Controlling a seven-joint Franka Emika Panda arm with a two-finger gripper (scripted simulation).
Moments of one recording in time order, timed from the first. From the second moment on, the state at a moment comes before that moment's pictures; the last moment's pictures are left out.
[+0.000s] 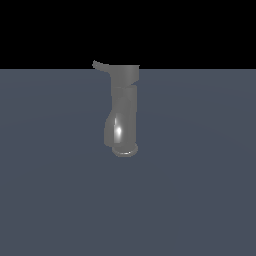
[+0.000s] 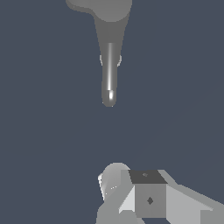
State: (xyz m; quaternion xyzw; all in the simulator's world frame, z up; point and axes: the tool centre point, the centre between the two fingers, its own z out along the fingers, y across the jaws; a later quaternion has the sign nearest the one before) arm -0.262 -0.001 0.466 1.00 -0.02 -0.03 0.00
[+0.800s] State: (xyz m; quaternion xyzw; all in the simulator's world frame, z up) arm -0.253 0.005 0.475 1.00 -0.02 -0.01 0.00
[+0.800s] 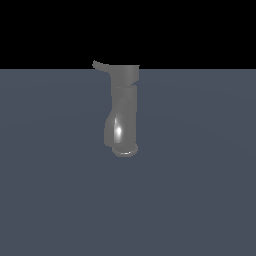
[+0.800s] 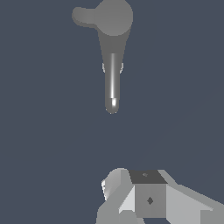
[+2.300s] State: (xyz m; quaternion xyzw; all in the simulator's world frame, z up) arm -0.133 0.023 0.443 0.95 -0.29 -0.04 -0.06
